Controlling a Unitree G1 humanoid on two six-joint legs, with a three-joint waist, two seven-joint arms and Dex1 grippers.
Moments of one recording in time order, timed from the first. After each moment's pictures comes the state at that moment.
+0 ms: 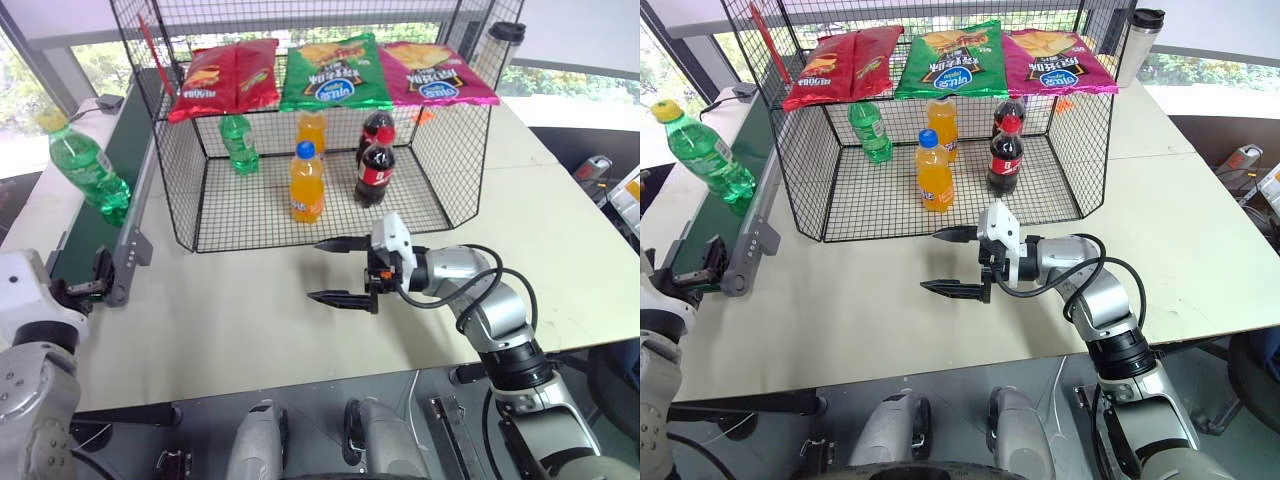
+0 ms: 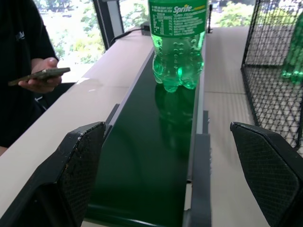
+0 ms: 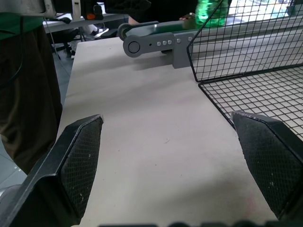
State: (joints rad) left arm 0.12 0.33 0.70 -0.82 -0.46 0.87 0.03; right arm -0.48 -0.42 0.19 -0.12 0.40 0.38 1.12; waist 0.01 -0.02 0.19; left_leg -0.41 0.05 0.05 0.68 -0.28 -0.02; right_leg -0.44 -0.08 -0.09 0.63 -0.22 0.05
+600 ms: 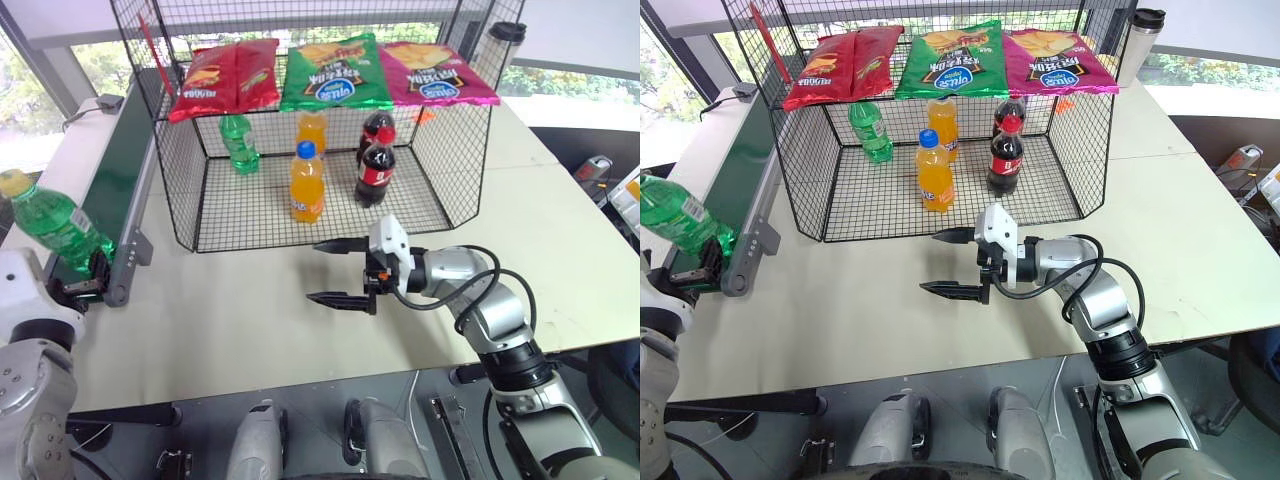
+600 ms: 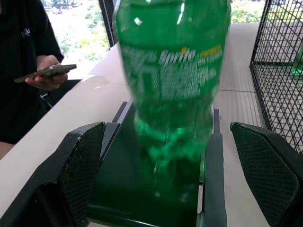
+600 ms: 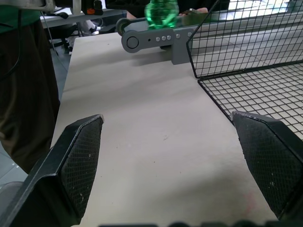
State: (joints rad) left arm 0.11 0.34 0.70 -0.80 -0.46 0.87 0.03; right arm -0.47 -0.42 0.20 -0.12 0.39 0.37 1.11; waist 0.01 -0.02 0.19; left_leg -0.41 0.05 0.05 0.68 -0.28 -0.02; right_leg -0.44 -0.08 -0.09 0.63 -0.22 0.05
